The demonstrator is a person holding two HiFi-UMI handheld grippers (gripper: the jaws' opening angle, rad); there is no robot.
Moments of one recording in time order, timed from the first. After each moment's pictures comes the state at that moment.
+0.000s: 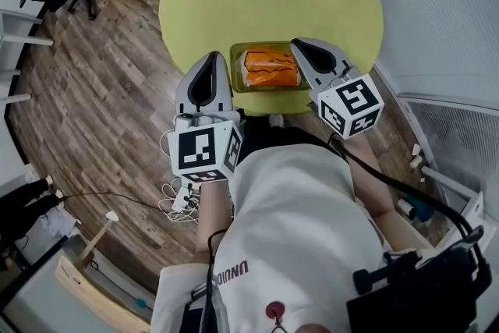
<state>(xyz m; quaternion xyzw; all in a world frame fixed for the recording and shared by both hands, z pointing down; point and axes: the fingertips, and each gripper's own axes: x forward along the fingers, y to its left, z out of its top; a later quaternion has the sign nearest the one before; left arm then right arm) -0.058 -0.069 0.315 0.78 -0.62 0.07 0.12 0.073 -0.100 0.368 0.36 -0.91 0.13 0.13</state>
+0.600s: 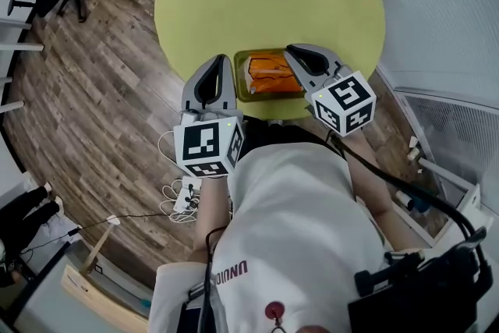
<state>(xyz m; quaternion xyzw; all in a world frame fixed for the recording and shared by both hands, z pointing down) -0.066 -0.094 0.358 0.79 -0.58 0.09 0.16 0.048 -0.110 0.408 0.34 -0.91 0.17 0.19</state>
